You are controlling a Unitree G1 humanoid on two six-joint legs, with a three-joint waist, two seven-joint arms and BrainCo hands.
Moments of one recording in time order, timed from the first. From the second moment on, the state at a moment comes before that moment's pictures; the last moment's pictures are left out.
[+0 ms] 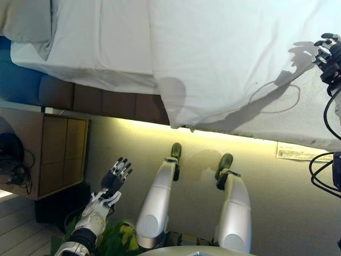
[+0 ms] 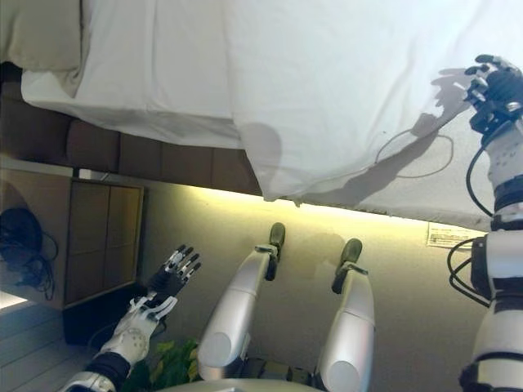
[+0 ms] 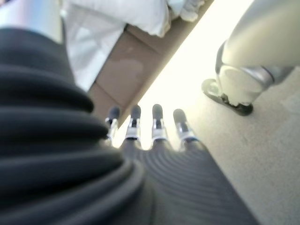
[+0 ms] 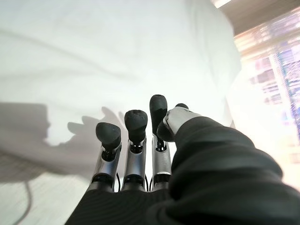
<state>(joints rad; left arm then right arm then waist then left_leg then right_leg) -0.07 0.41 -0.29 0.74 -1.12 -0.19 -0.34 -1.12 -0.91 0.22 1.17 1.01 0.11 0.11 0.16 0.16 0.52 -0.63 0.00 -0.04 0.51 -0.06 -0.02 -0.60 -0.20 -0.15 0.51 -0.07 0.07</state>
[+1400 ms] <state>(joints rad) -0.16 0.36 -0.28 0.80 -1.15 -0.23 -0.28 -0.94 -0.73 0.10 1.15 1.09 0.00 -0.04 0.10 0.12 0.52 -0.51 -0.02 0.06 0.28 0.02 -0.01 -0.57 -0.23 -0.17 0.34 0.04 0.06</state>
